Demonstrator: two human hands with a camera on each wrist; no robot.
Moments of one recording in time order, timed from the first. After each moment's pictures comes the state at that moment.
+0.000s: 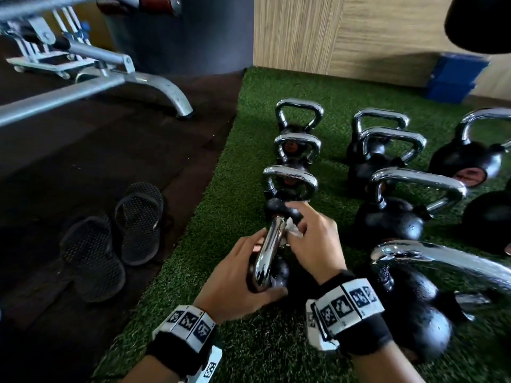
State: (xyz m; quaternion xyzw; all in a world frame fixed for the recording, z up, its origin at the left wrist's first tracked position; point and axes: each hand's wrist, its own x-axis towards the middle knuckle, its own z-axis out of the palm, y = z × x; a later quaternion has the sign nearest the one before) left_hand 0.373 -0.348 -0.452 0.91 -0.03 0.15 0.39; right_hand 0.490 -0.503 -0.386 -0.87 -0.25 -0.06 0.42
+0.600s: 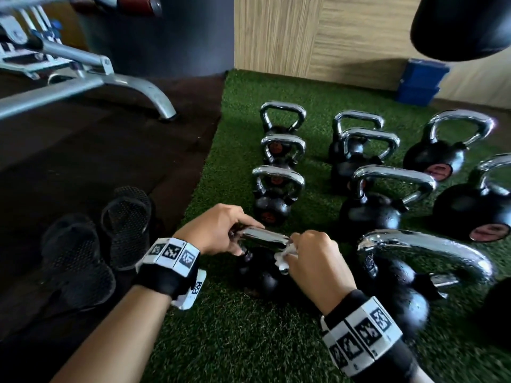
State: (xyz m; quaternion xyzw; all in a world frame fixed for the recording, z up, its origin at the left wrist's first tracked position) left_hand 0.429 -0.287 -0.376 0.96 -0.07 -0.05 0.25; right_hand 0.436 -0.523 -0.360 -0.96 -0.22 0.01 0.18
